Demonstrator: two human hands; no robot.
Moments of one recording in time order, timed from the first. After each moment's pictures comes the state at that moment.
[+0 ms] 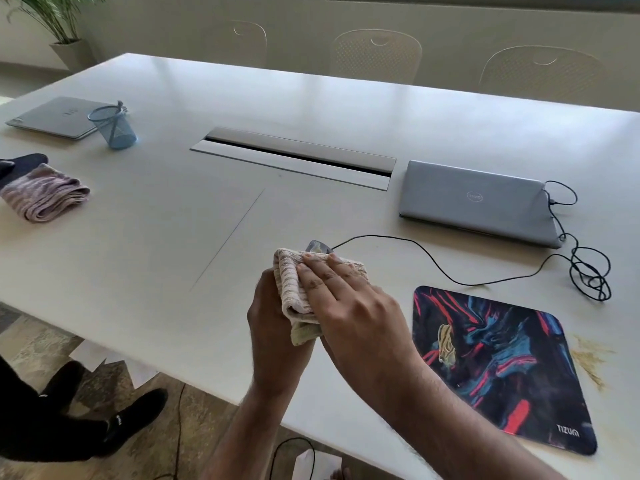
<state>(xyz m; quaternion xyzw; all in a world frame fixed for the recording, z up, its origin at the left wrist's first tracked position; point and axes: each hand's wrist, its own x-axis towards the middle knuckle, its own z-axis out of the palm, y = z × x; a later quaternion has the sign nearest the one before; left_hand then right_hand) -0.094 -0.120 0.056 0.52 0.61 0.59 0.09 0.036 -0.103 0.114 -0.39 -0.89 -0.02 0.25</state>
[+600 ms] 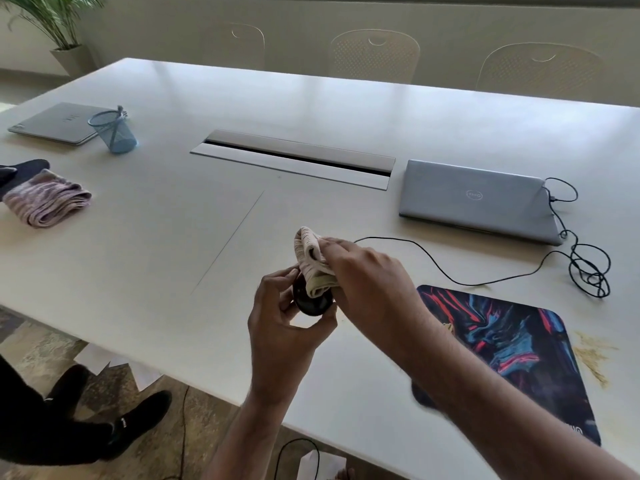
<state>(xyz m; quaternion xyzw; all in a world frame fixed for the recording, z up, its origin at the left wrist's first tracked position) -0.086 -0.129 0.063 0.48 0.54 0.66 0.22 0.041 -0.066 0.152 -0.44 -0.88 0.10 0.15</state>
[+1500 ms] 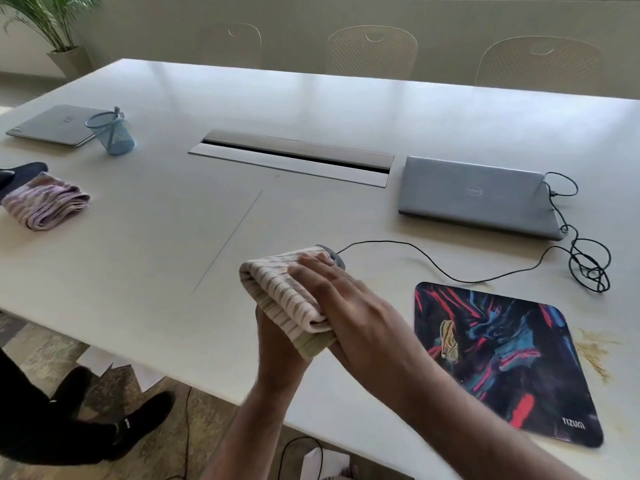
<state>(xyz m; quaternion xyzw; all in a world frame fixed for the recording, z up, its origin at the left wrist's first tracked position) -0.085 -0.125 0.075 0.57 0.52 0.60 0.19 0.048 -0.103 0.120 -0.28 -0.89 0.16 0.33</state>
